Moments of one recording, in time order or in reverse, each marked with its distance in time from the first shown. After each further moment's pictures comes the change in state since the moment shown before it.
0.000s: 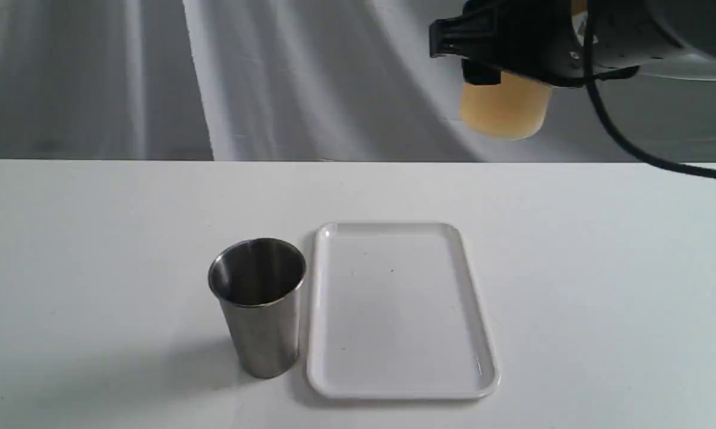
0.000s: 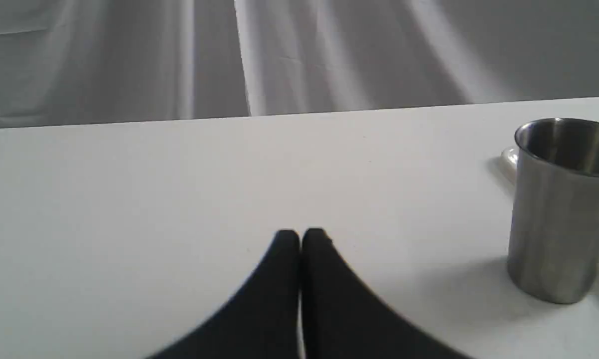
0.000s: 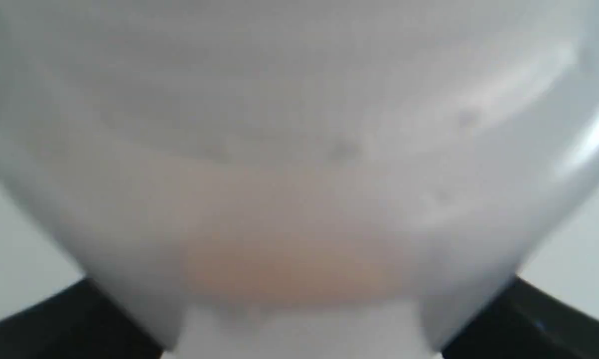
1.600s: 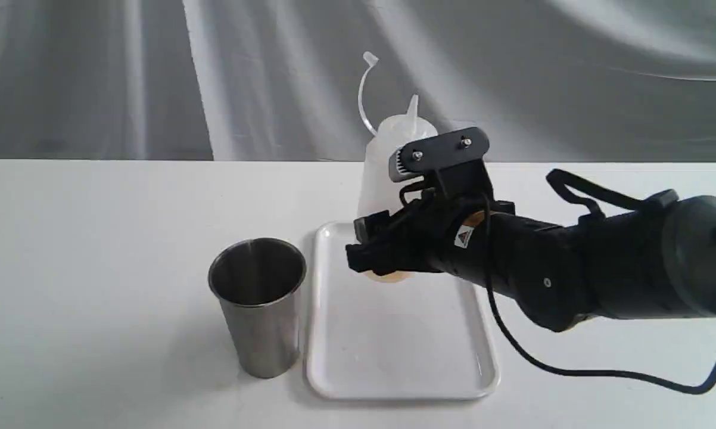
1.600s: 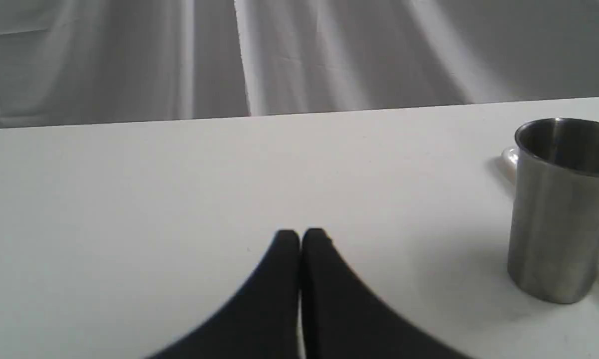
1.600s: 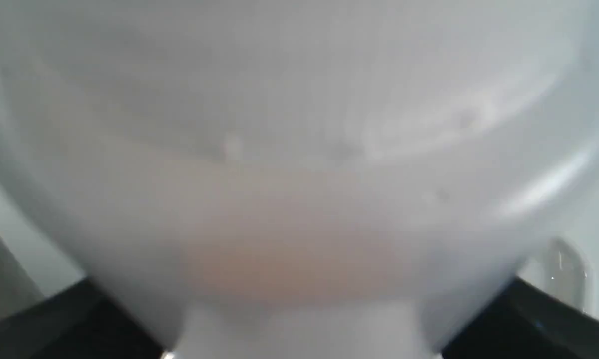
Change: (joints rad) left arm 0.000 0.000 0.000 0.000 0.000 0.000; right arm -0.035 0.362 0.377 0.896 -0.964 -0.964
